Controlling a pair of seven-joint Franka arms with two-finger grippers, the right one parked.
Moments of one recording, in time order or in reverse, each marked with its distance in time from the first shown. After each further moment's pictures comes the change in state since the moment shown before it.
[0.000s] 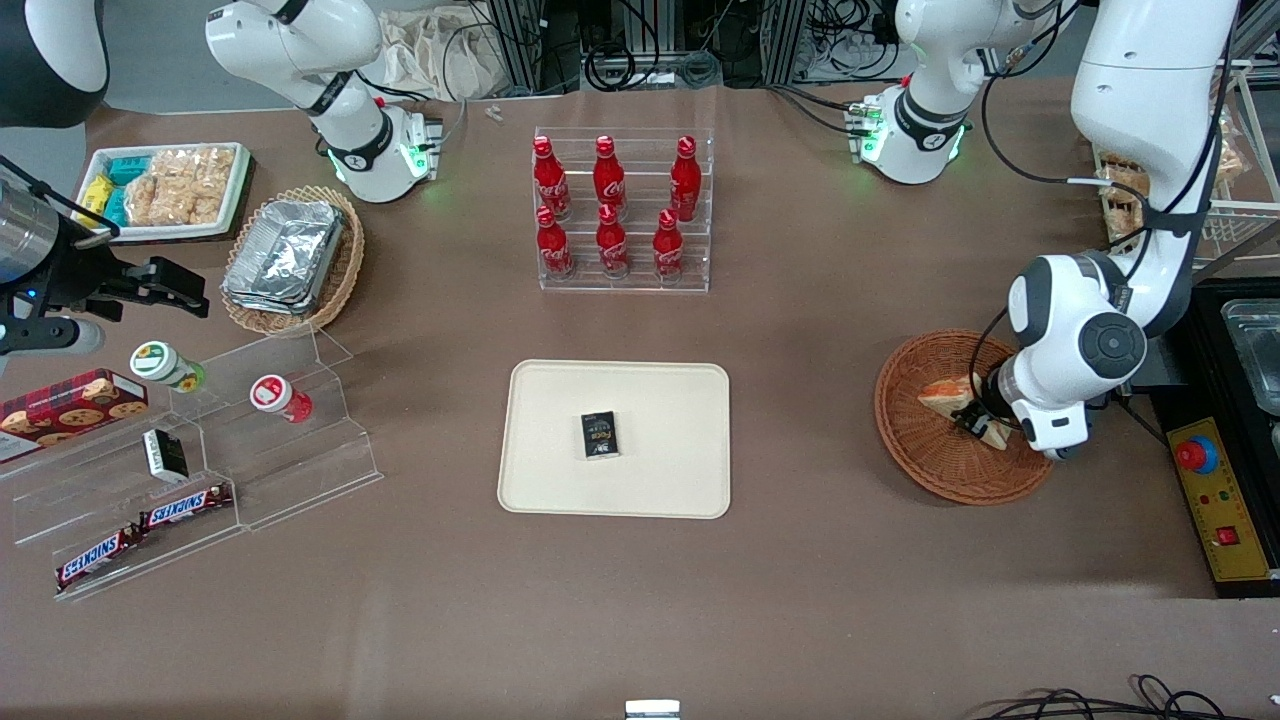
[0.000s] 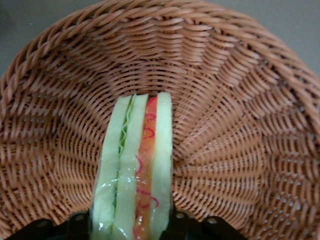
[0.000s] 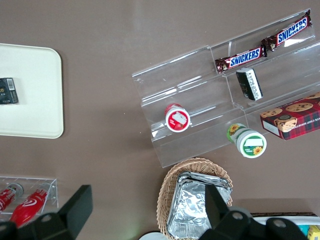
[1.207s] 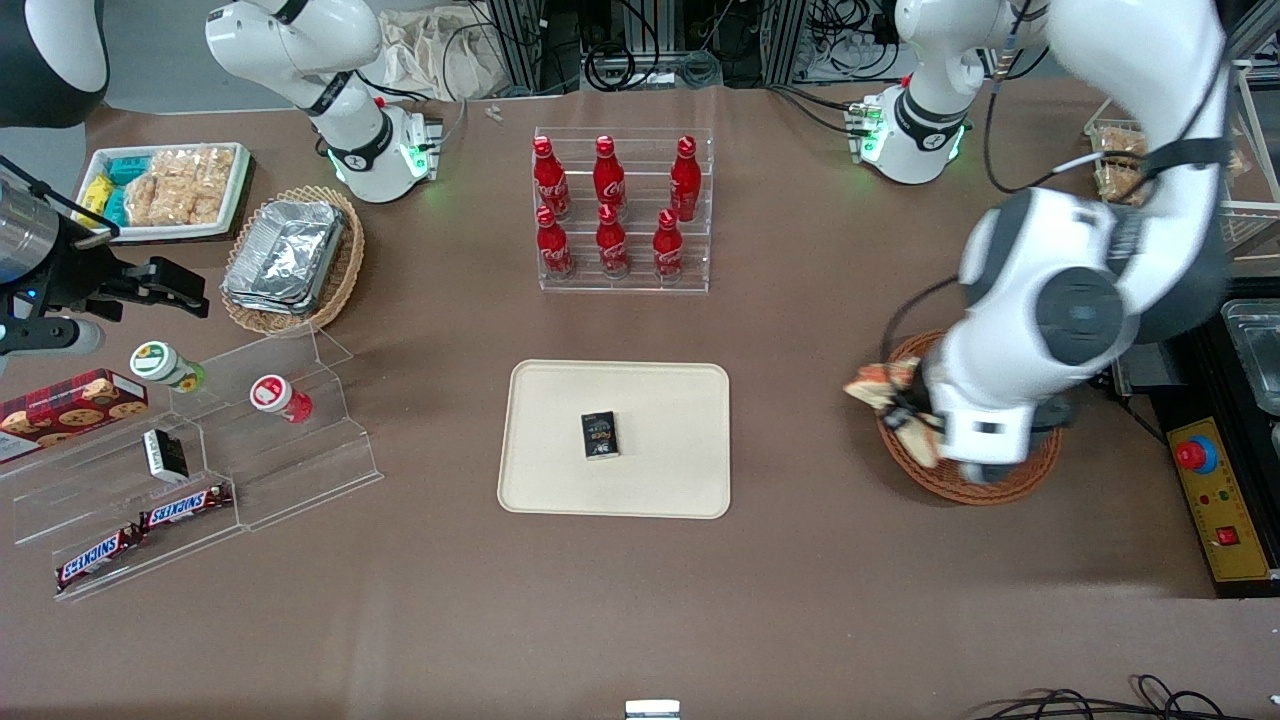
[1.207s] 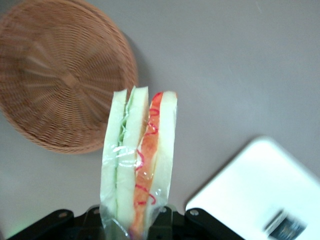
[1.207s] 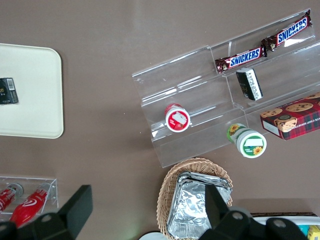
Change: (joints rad) arm -0.127 0.029 -0.284 0.628 0.020 -0.661 0.030
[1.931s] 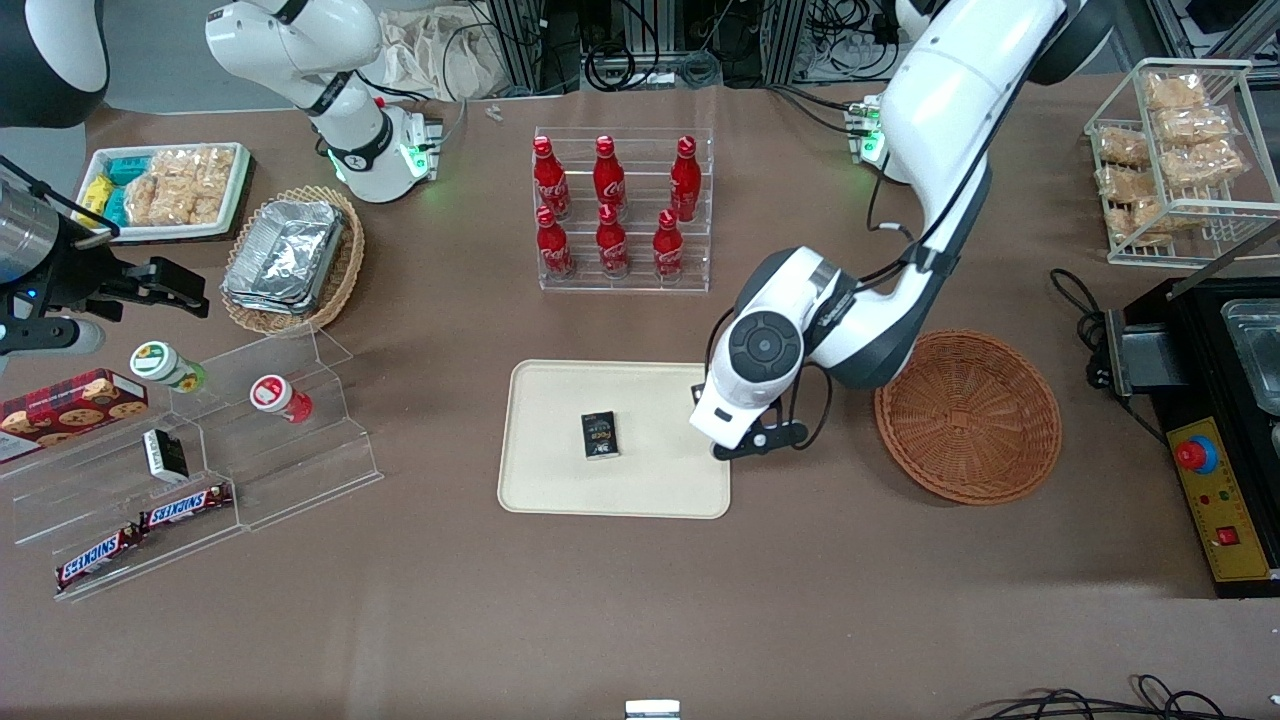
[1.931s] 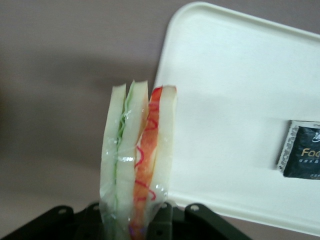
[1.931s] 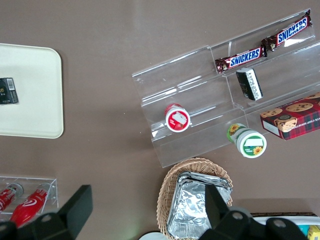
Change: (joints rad) arm -0.244 0.289 -0.004 0.034 0.013 0.250 0.151
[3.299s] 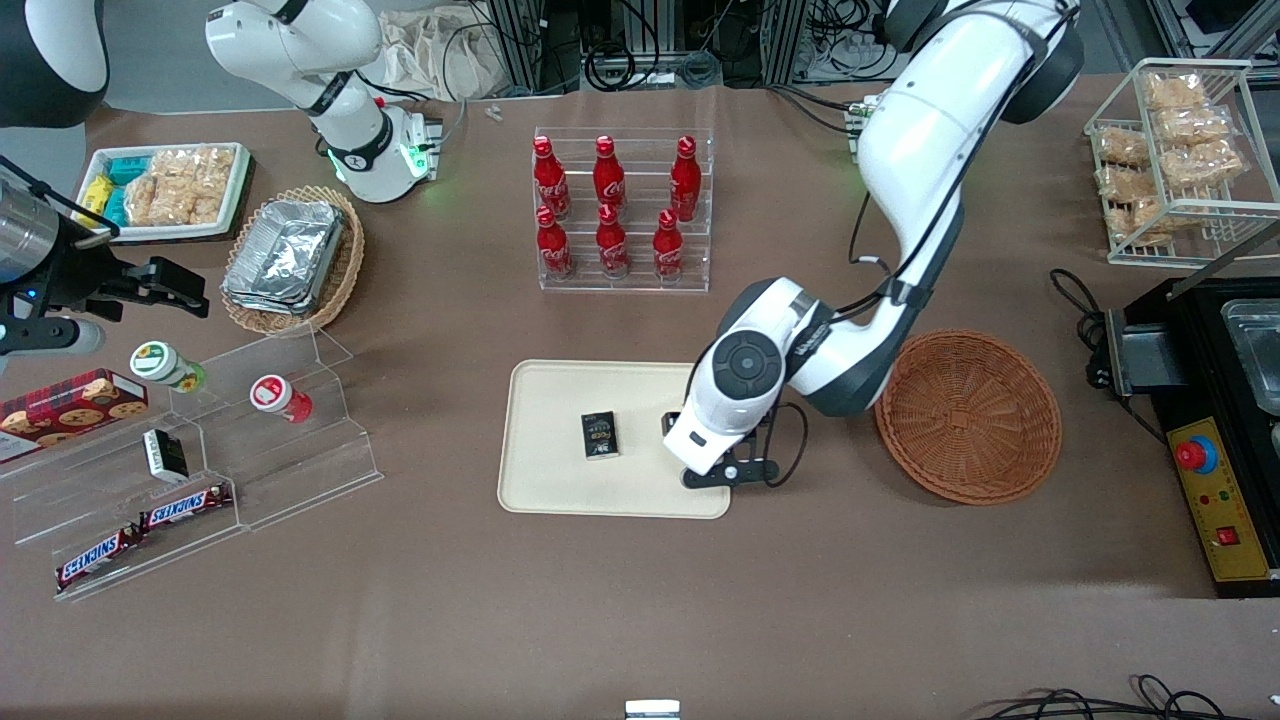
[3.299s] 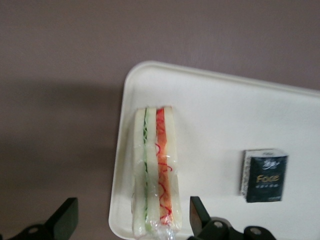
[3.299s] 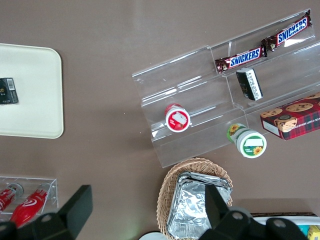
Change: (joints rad) arm 0.002 0.037 0.010 0.136 0.013 0.026 0.067
